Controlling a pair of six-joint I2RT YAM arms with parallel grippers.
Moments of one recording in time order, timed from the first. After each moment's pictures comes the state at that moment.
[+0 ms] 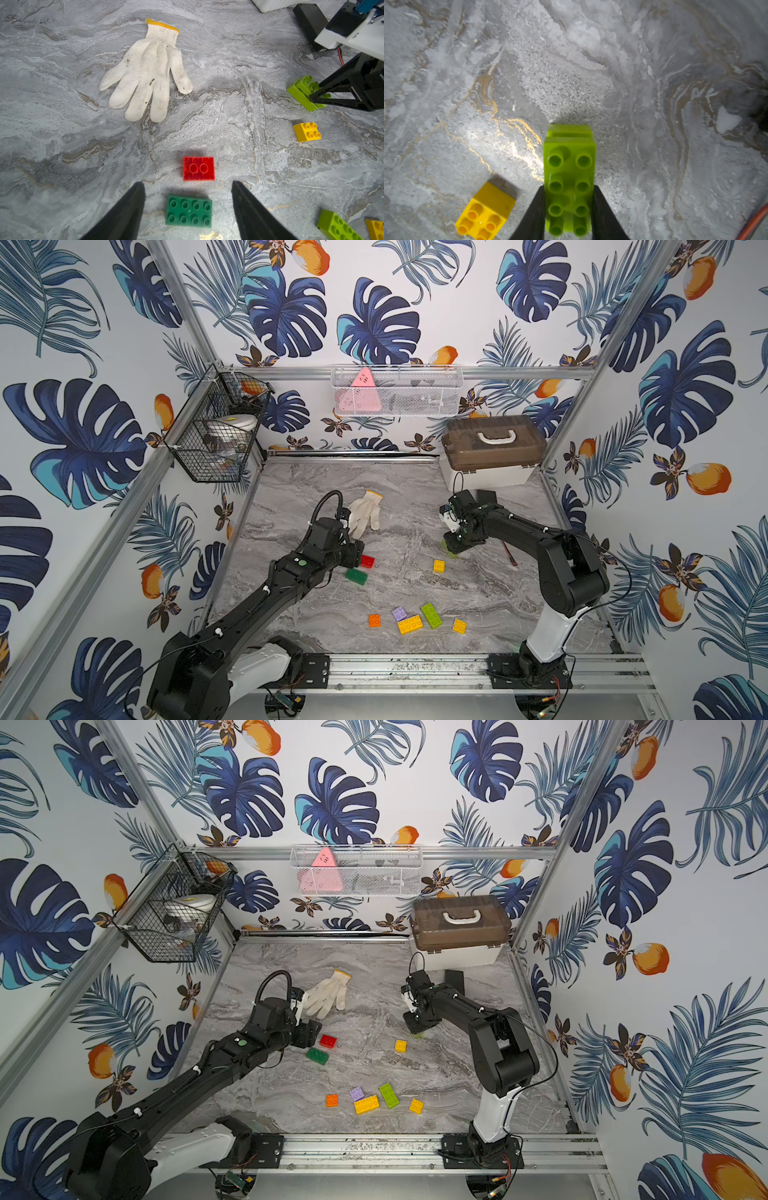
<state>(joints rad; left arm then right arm) -0.40 1.10 0.70 -0.33 -0.01 -0.21 0.41 1.82 1.20 -0.69 0.01 -0.07</state>
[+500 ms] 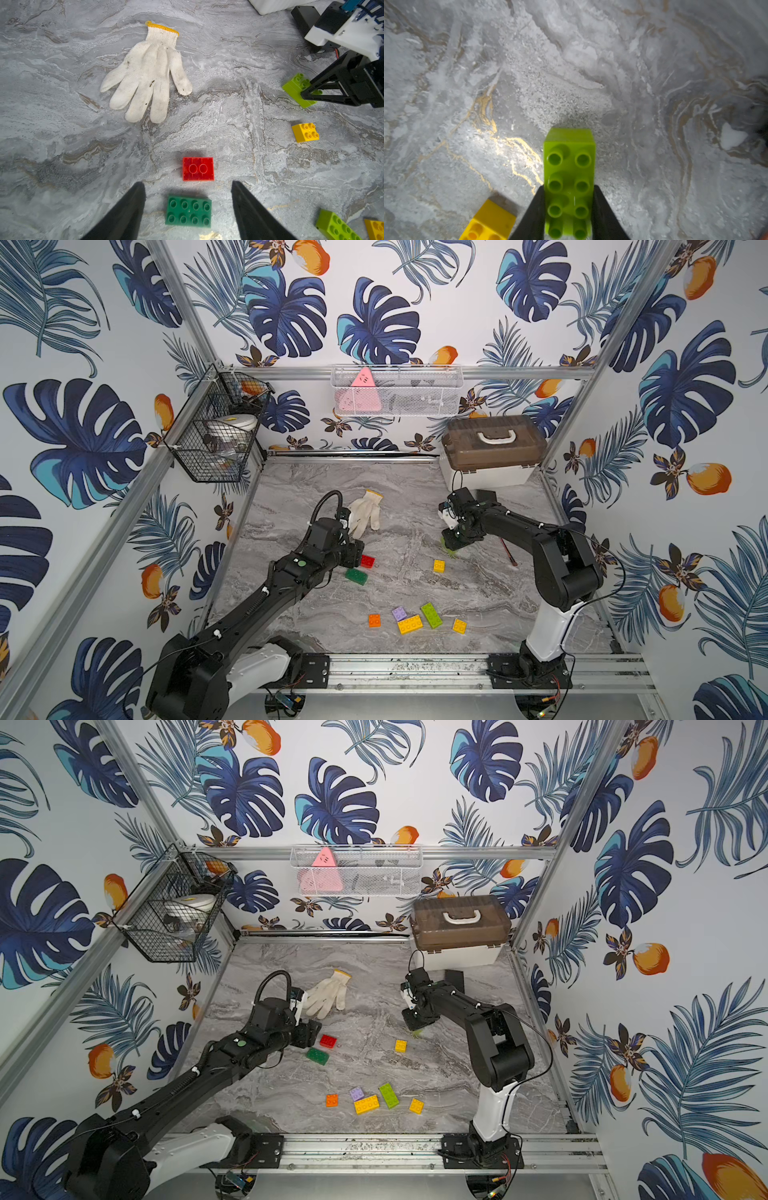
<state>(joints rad) -0.40 1.09 0.70 -0.33 -0.02 -0.21 0.40 1.88 1.23 -0.68 -0.01 -0.05</state>
